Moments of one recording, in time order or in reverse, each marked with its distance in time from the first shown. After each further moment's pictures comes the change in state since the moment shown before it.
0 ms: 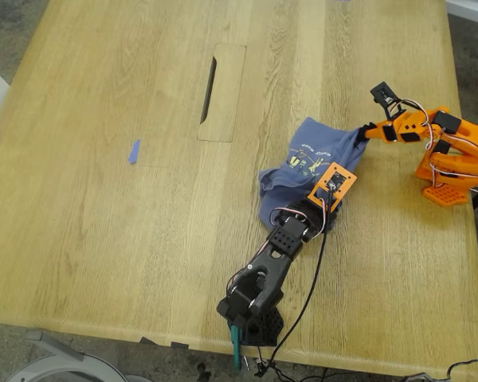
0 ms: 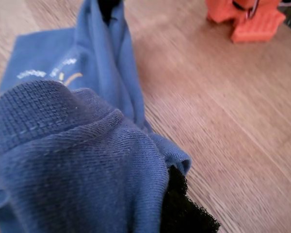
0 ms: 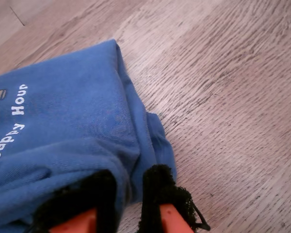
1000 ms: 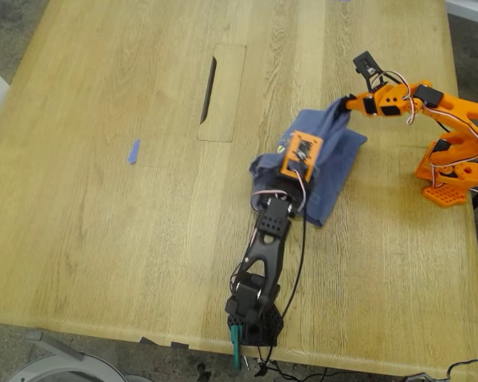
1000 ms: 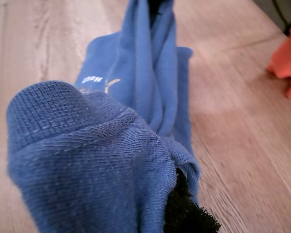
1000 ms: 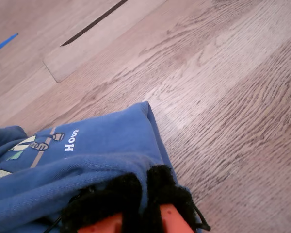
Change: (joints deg) arm 0 -14.6 -1.8 -11.3 2.2 -1.1; arm 1 -1.0 -32.7 -32.3 -5.5 -1.4
